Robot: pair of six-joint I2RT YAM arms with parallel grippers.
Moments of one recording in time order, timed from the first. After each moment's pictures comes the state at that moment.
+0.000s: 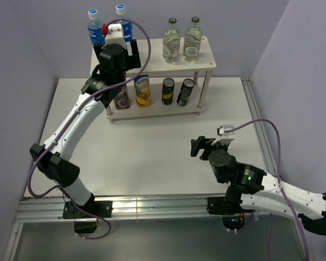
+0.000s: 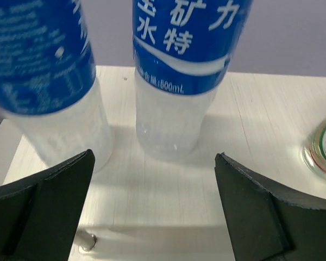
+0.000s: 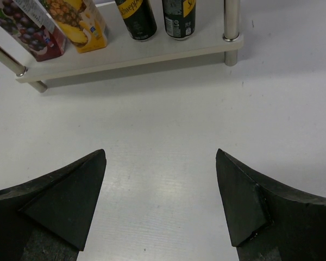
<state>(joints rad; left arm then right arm) -0.53 1.67 1.88 -0.30 -0.58 -0.16 1.11 0.58 0.59 -0.40 0.91 0.57</state>
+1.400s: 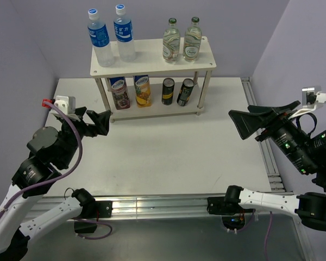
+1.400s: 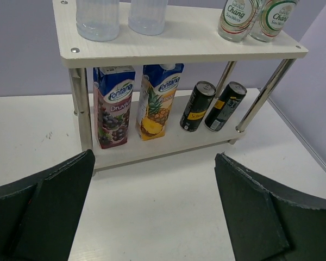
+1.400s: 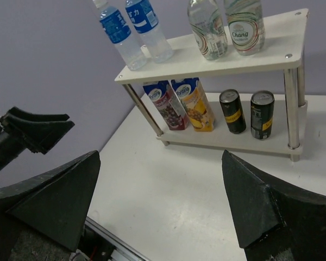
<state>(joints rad) -0.71 0.67 1.14 -0.45 -0.42 -0.21 1.11 0.74 1.70 -0.88 0.61 0.38</state>
